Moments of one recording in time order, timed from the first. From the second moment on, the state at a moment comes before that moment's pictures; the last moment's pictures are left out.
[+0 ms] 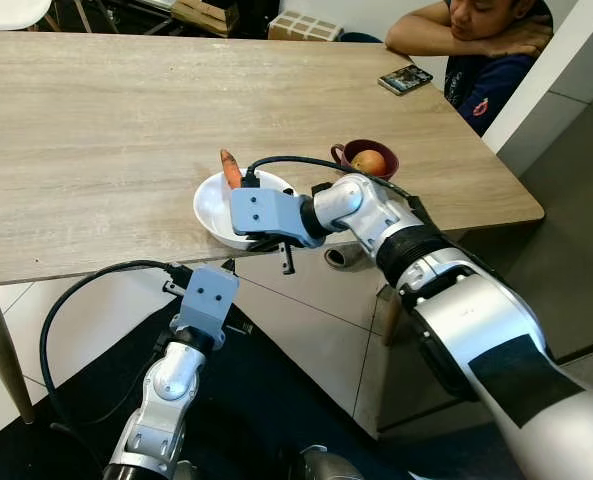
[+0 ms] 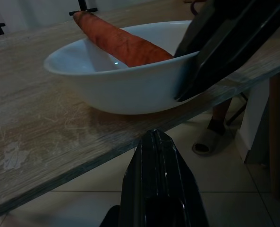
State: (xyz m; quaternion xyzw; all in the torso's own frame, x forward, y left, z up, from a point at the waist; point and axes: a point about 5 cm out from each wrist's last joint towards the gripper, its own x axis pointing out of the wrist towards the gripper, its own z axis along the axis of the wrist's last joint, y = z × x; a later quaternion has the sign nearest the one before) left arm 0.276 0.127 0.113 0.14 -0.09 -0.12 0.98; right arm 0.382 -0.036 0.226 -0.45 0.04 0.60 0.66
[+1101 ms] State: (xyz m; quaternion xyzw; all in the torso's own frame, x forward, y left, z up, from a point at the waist) left arm 0.277 0.114 0.104 0.14 -0.08 -0.17 0.97; right arm 0.344 -0.131 0.203 -0.48 -0.05 0.60 0.63
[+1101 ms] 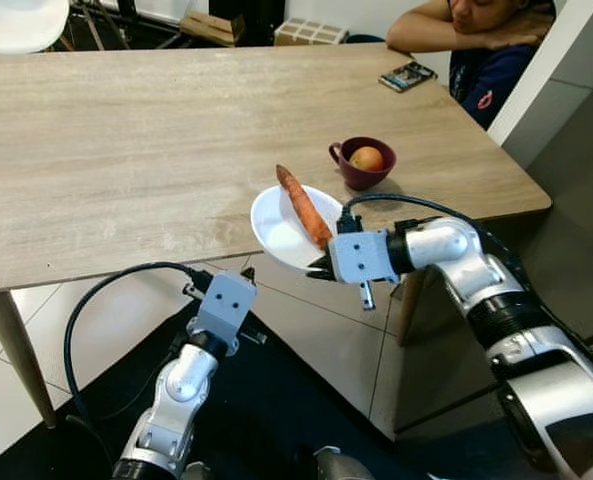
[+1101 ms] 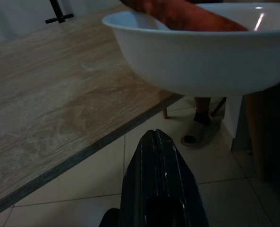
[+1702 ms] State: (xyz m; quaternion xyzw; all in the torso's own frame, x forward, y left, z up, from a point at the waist) left arm 0.255 0.136 0.079 0.13 -0.04 -0.12 0.98; right arm 0.299 -0.159 0.213 -0.50 -0.02 0.63 0.60
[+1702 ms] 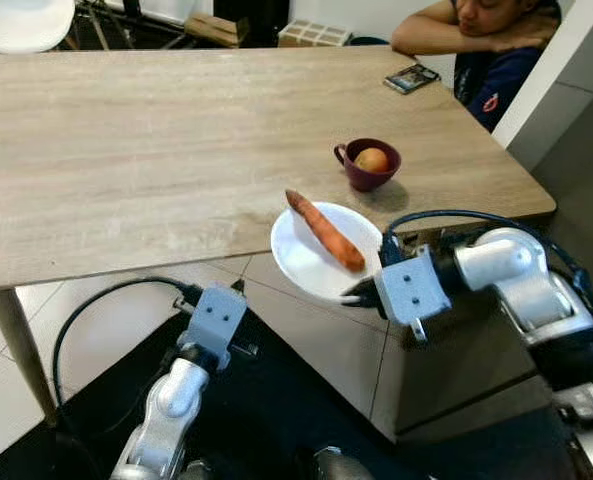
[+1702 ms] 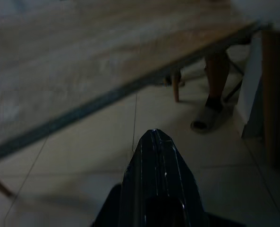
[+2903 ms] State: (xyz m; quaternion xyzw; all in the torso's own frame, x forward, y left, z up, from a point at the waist) left arm 0.213 0.172 -0.028 0.17 0.17 -0.04 0.97; right arm 0.265 -0.158 -0.009 -0.47 0.21 0.43 0.74
